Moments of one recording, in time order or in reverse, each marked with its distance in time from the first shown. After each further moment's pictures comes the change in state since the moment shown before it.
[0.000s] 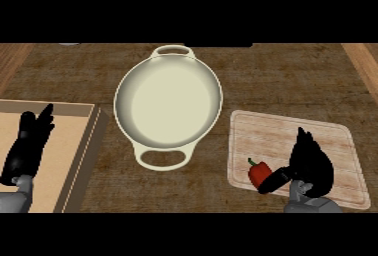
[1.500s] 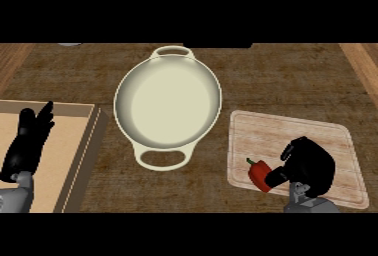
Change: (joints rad) left arm -0.021 -0.065 0.087 0.008 -0.074 -0.081 0.006; right arm 0.010 -0.049 0.046 0.053 0.165 -0.095 -0.083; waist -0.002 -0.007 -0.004
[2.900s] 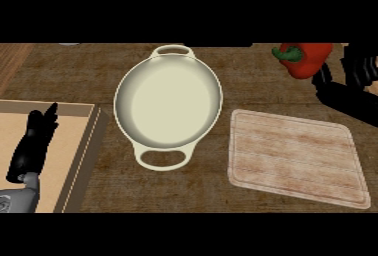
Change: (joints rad) left arm 0.003 -0.033 0.001 0.004 -0.045 0.002 -0.008; right arm -0.490 -0.332 -0.253 -0.242 -0.586 0.086 -0.797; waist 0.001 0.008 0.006
